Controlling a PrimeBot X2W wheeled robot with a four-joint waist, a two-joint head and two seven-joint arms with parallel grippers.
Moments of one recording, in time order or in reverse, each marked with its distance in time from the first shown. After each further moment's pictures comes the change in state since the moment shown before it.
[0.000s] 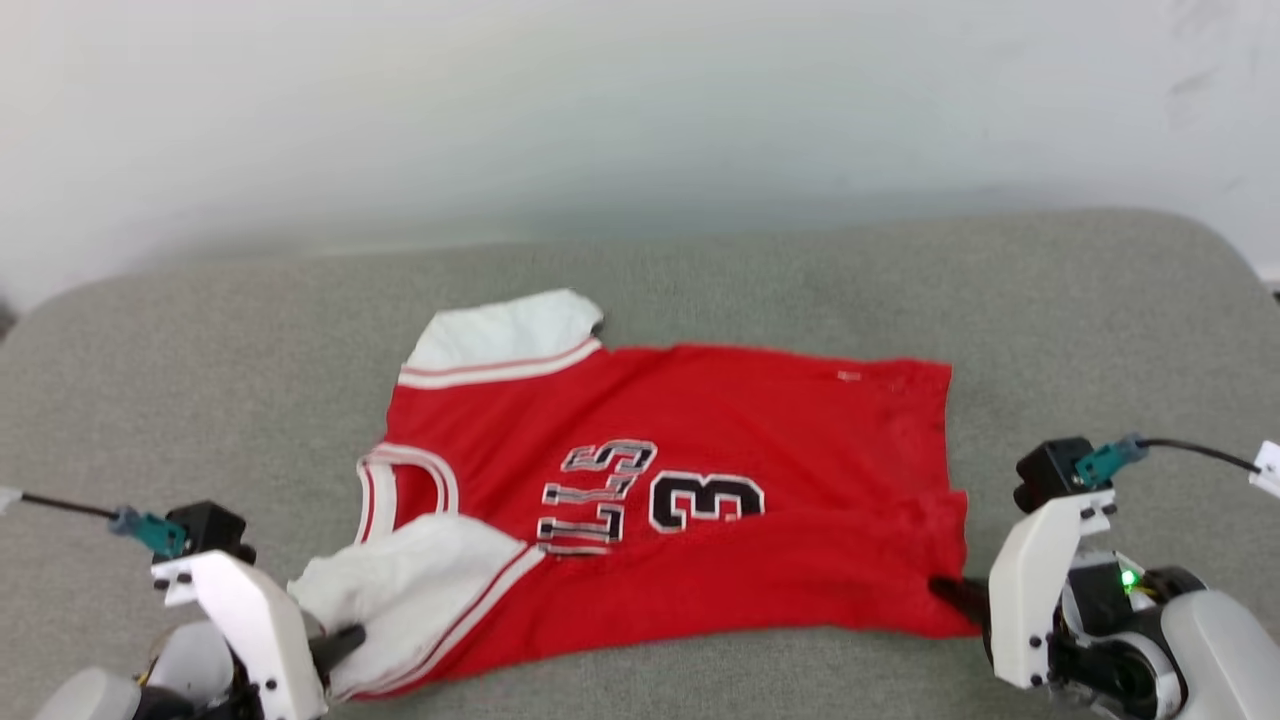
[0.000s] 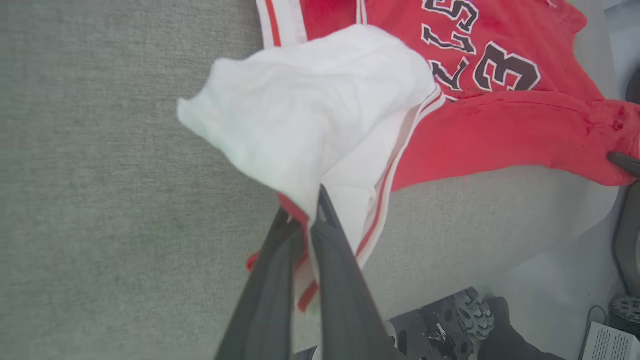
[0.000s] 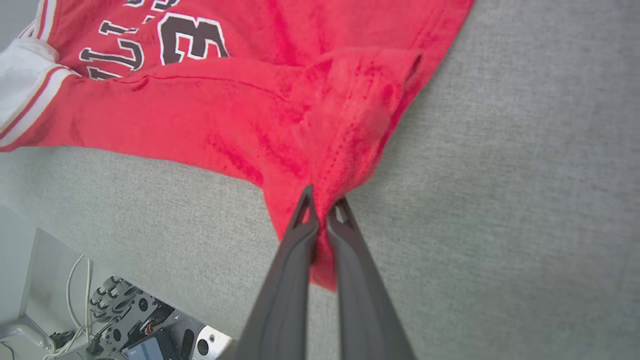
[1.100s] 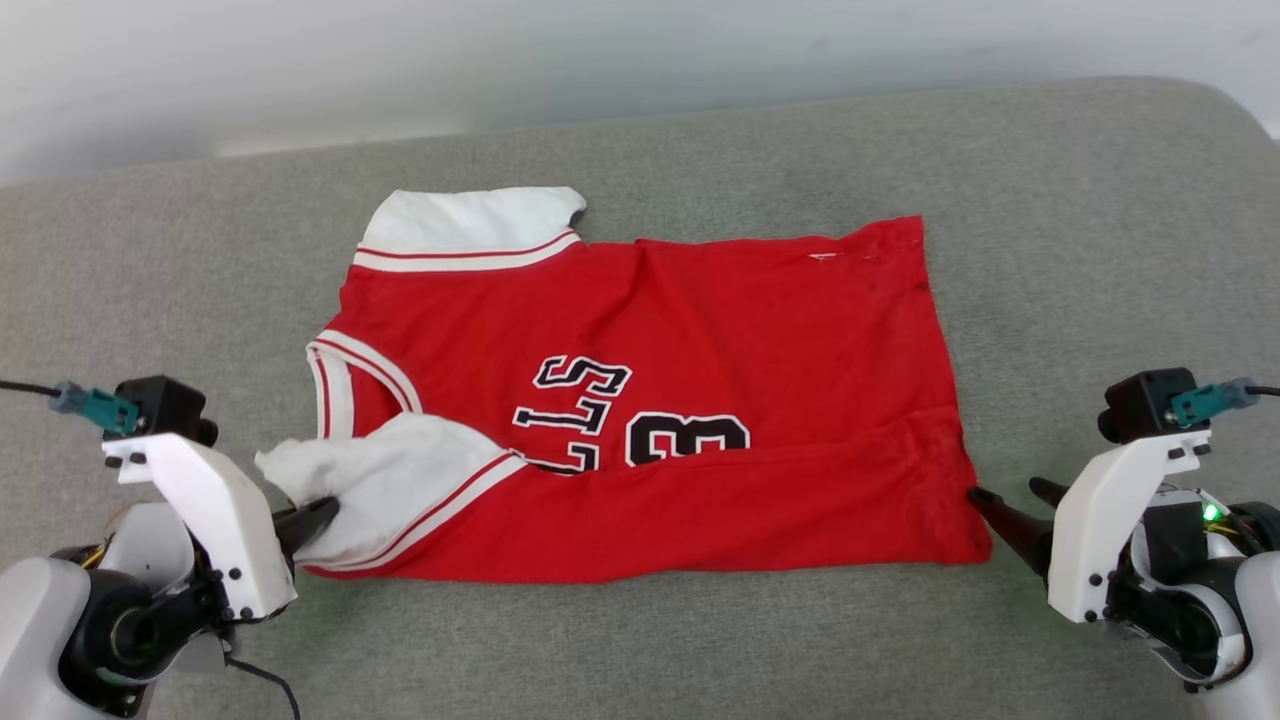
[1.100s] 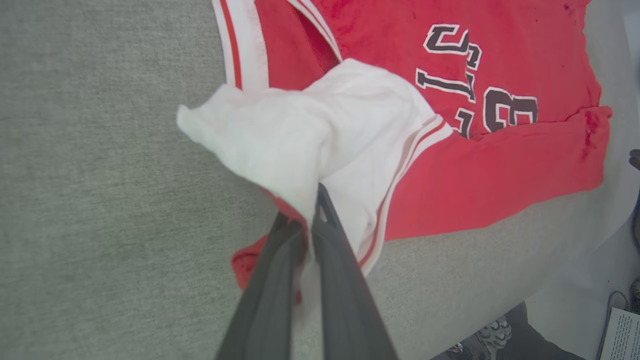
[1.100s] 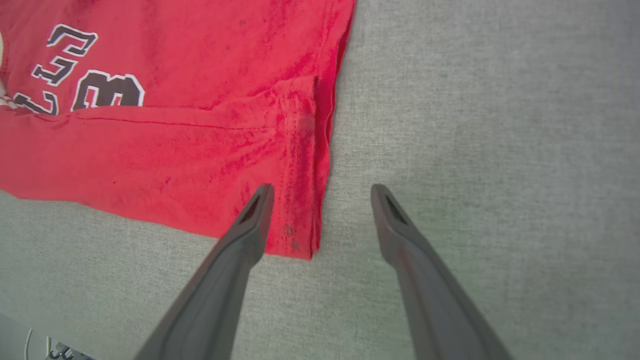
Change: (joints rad) left arm -0.122 0.049 0.041 -0.044 0.018 -0.010 0.035; right arm 0.011 0.003 -0.153 -0.145 -0.107 0.000 -0.046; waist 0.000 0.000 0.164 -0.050
